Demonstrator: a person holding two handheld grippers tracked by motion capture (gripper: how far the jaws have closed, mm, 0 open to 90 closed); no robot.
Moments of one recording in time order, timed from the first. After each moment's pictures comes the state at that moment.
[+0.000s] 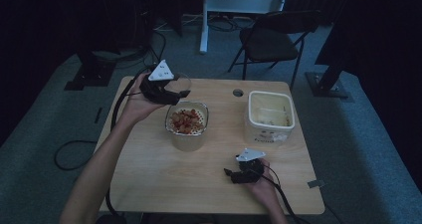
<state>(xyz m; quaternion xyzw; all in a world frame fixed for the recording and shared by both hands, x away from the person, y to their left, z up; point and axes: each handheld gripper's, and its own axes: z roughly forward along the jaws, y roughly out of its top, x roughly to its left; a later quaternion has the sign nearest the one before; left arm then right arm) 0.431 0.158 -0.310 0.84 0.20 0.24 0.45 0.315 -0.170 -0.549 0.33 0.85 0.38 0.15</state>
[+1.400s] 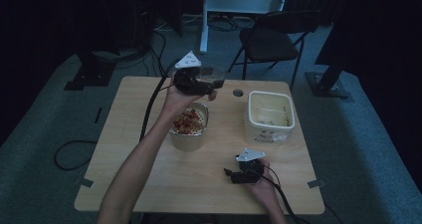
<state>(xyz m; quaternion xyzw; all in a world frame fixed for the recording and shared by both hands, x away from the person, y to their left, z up) 0.457 0.068 -0.312 0.78 0.23 0.15 0.56 0.314 -0.169 -0.549 0.34 0.85 0.38 0.15</state>
